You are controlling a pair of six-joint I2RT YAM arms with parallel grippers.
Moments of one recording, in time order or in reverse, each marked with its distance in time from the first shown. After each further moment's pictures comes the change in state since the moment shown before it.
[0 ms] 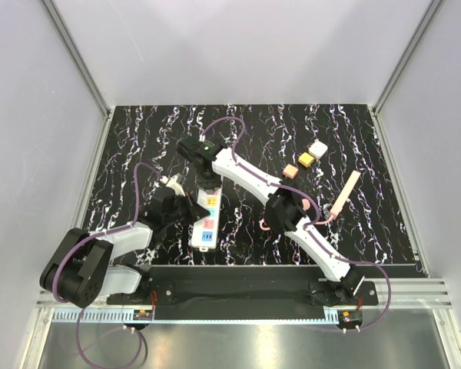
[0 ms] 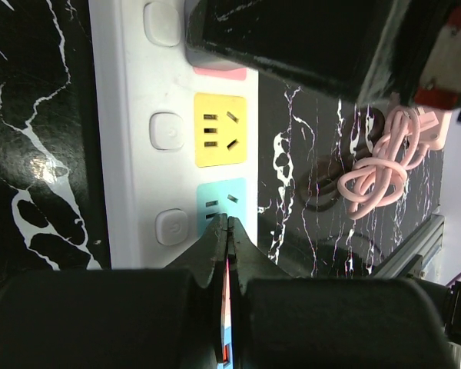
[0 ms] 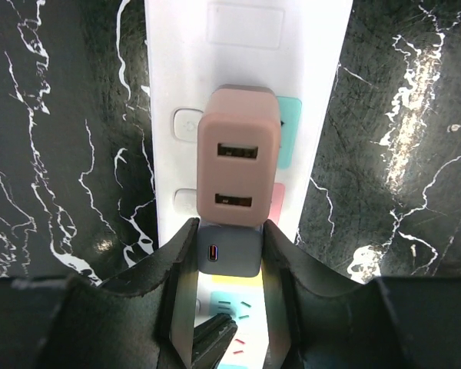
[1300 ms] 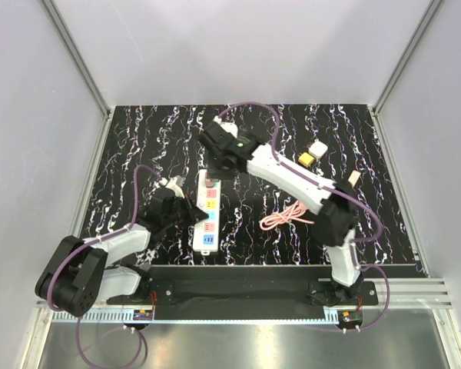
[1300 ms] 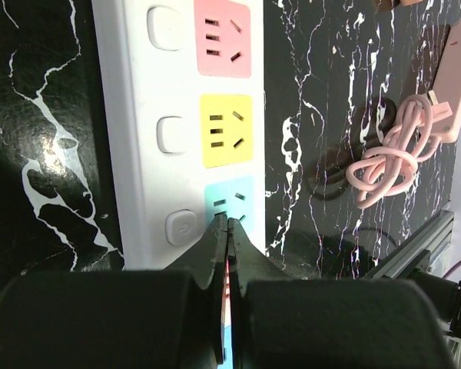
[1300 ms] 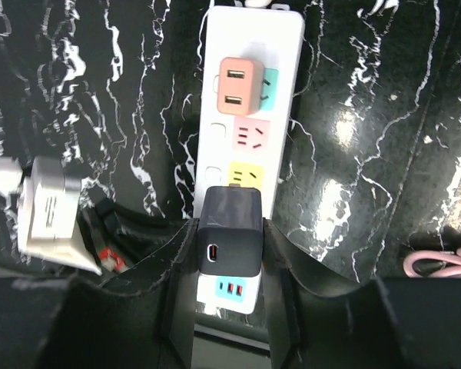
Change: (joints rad) left arm -0.010 -0.065 0.004 -0.106 -0.016 0.009; right arm 0.006 -0.568 -0.585 0.303 -0.010 -0.048
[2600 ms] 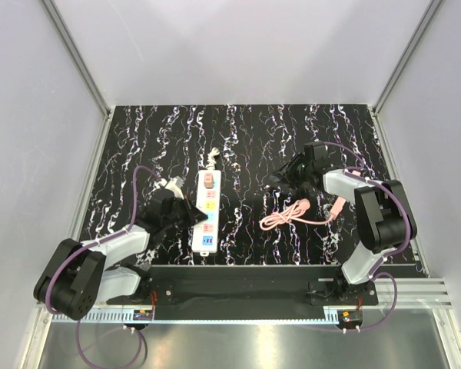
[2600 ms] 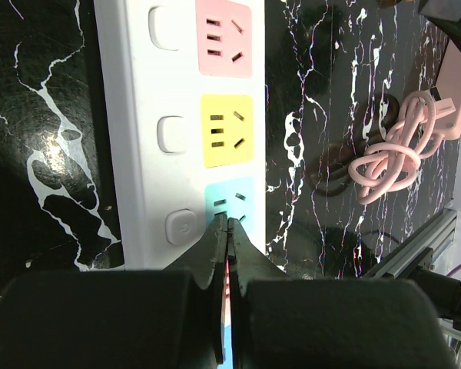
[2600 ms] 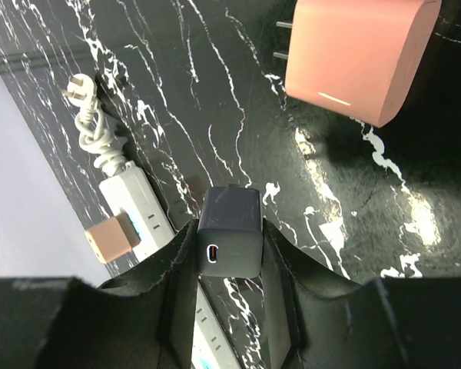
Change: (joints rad) left arm 0.000 -0.024 -0.008 -0.021 -0.003 0.006; right arm -0.667 -0.358 -1.131 0.977 -0.510 0.226
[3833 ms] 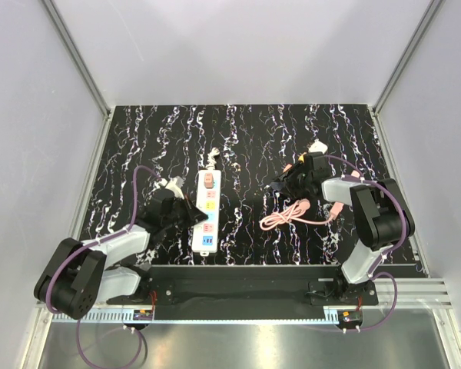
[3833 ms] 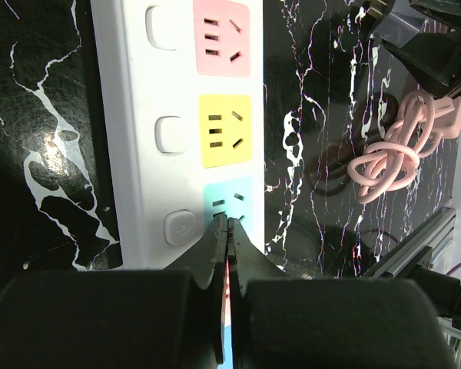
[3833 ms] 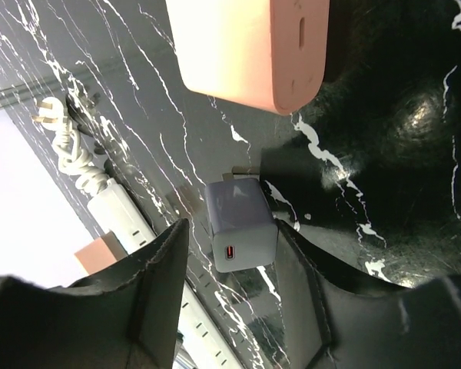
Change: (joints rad) left arm 0.000 0.006 0.000 0.007 0.005 0.000; right arm 0.004 0.040 -0.115 0.131 0.018 0.134
